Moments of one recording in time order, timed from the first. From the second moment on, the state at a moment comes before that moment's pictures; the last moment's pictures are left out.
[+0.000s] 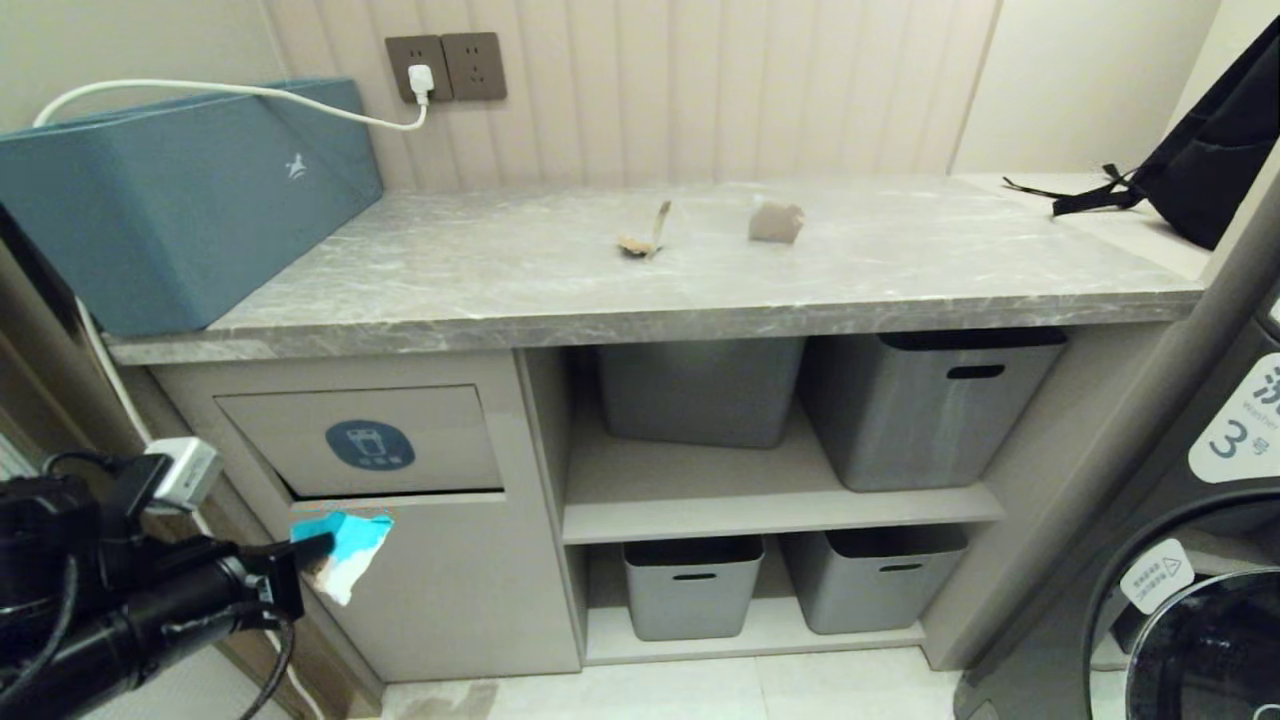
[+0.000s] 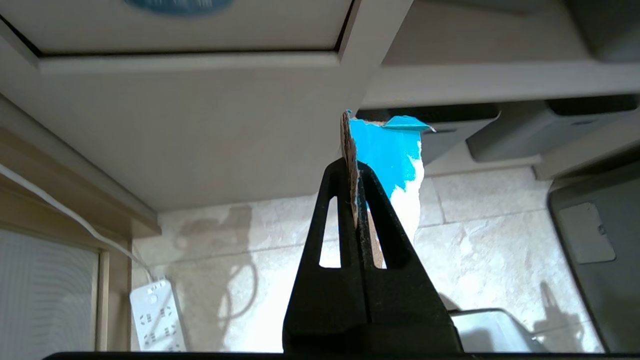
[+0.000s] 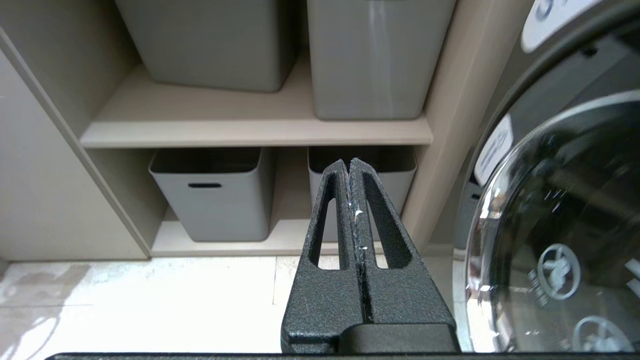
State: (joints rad) left arm -0.02 1.45 -0.30 -0.74 -0.18 -0.05; right arm 0.00 0.00 0.00 0.00 0.00 -0.01
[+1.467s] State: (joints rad) left arm -0.01 1.95 -0.49 -1.35 -0.19 -0.16; right arm 0.00 0.00 0.00 0.00 0.00 -0.01
